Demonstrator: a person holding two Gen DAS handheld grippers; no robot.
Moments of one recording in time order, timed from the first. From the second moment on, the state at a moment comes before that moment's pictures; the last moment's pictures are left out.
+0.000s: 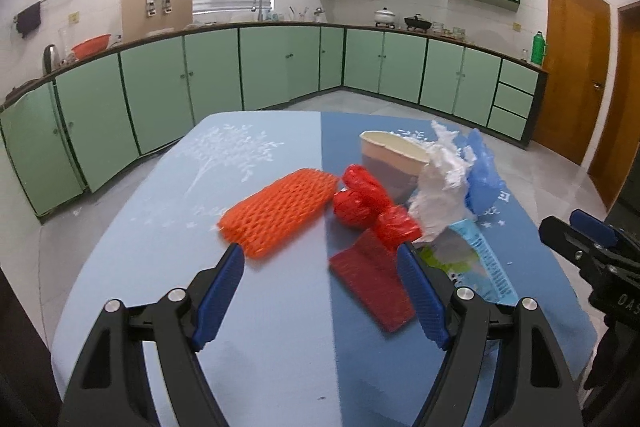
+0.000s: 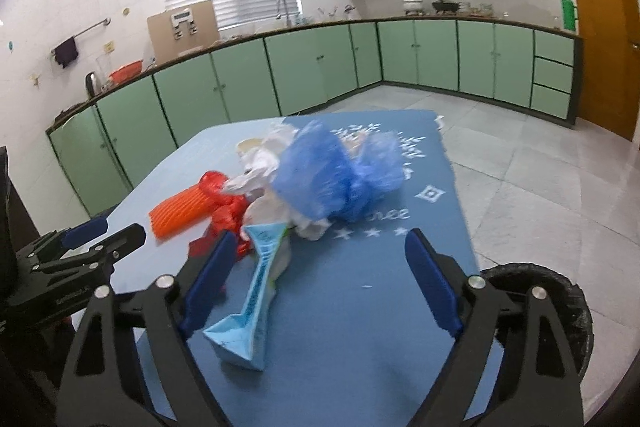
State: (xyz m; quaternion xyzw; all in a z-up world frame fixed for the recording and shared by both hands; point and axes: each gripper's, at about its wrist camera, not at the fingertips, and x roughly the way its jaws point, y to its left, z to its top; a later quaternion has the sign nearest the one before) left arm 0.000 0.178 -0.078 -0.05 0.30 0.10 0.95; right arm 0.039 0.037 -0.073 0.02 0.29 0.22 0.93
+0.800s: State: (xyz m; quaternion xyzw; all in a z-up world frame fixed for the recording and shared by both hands) left arm 0.001 0.196 -0.092 -0.06 0.32 0.11 0.94; right arm 0.056 0.086 -0.108 -0.03 0.37 0.25 0.89
